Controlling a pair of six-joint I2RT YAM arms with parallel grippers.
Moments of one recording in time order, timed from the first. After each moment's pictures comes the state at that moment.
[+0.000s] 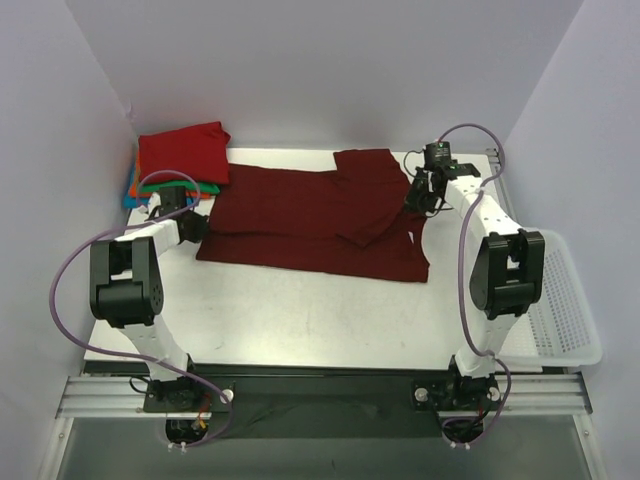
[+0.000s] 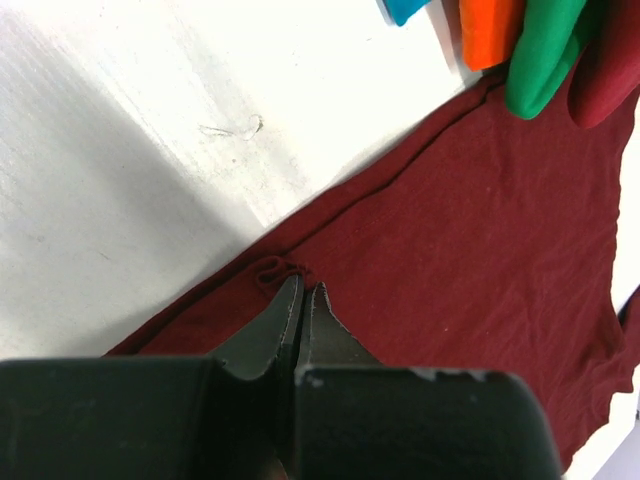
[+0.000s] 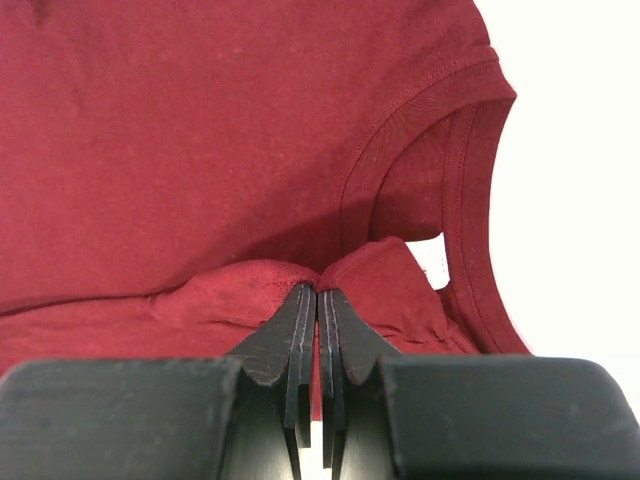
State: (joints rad) left arm 0.08 1.81 1.05 -0.11 -0.06 -1.04; right arm 0.12 1.86 1.52 -0.66 -0.03 0.52
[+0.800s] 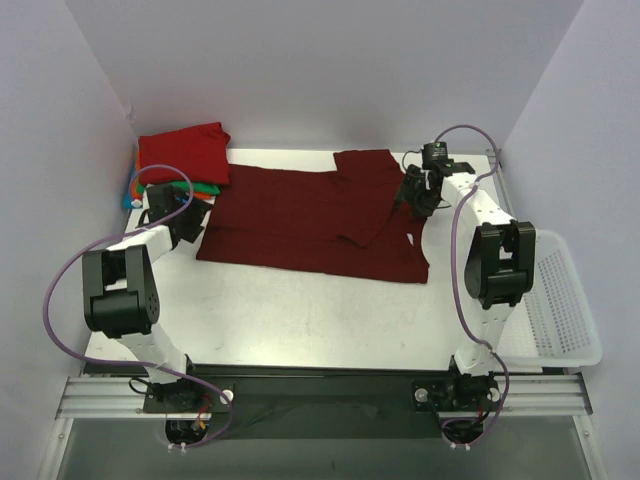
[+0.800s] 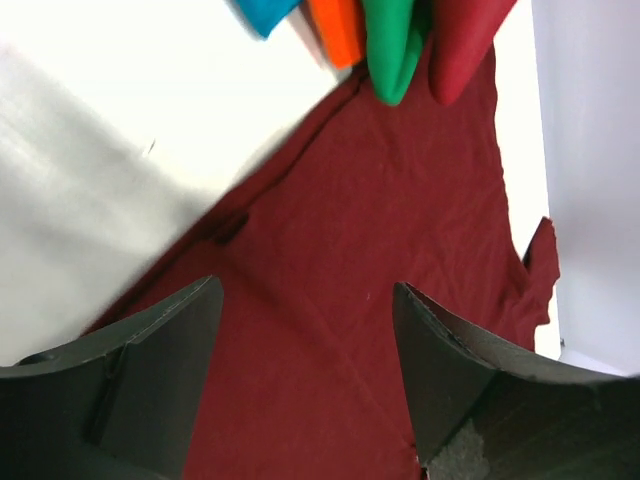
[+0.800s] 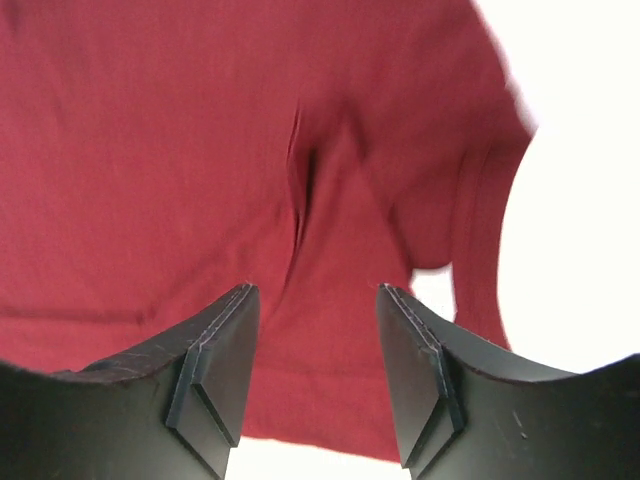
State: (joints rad) left arm 0.13 1.76 1.01 0.05 0.11 -1.01; right arm 0.11 1.98 1.61 -0.64 -0.06 0.49
